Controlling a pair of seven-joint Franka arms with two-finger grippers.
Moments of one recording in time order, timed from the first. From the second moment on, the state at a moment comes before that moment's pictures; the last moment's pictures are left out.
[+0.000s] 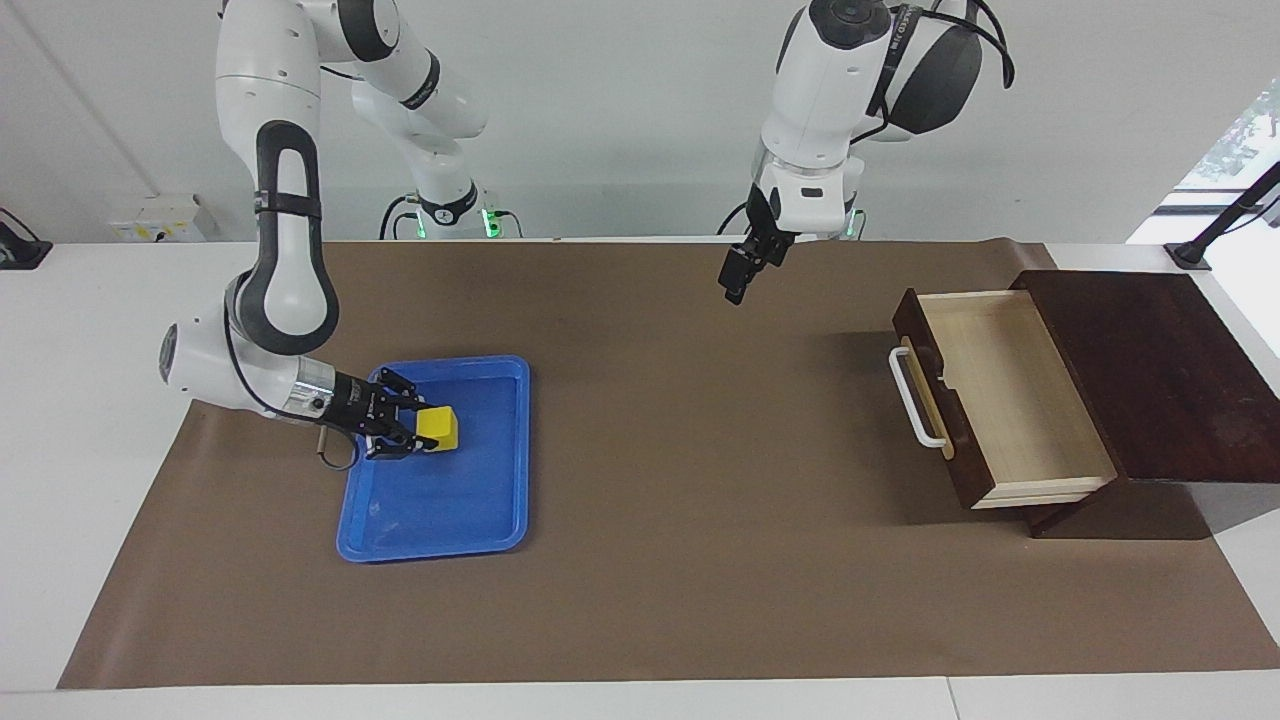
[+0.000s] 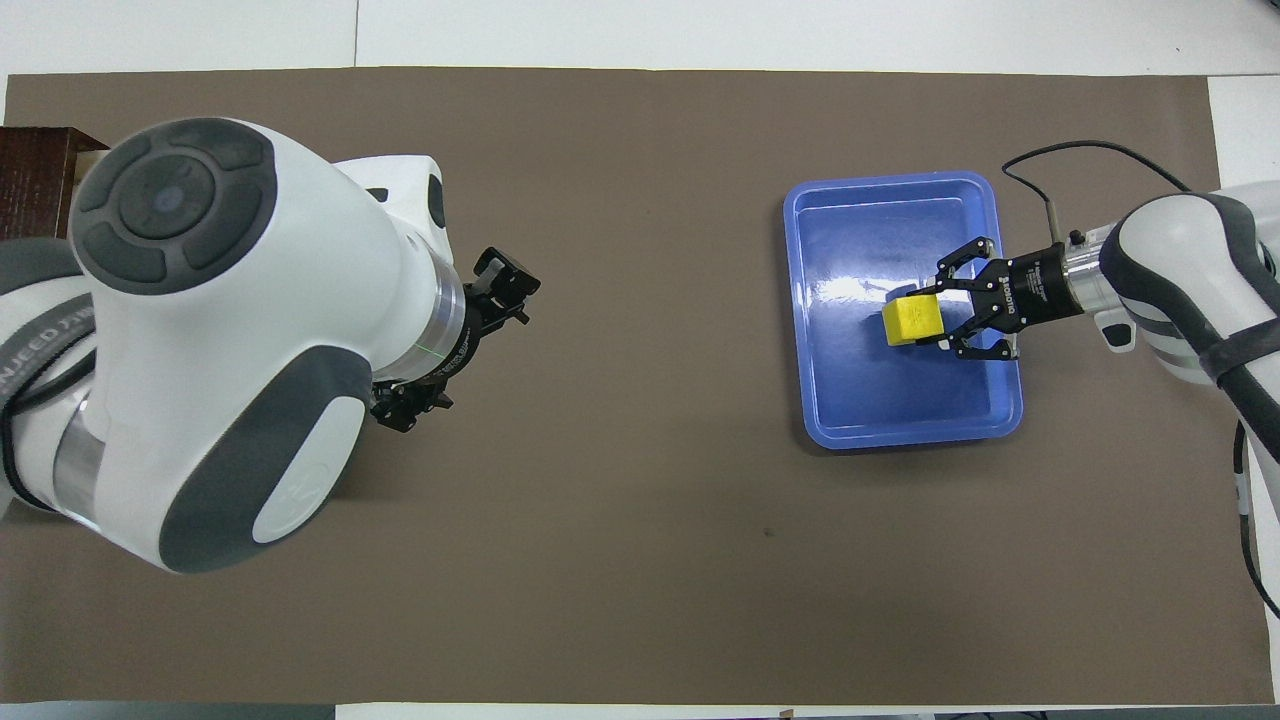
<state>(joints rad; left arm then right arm) -0.34 0.07 -0.20 -1.61 -0.08 1.70 -1.35 -0.24 0.41 0.11 -1.82 0.70 1.90 0.98</state>
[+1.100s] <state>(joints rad) -0.38 0.28 -0.21 -1.60 -0.10 1.98 -2.10 0.24 0.39 0.12 -1.57 0.74 2.06 1.40</state>
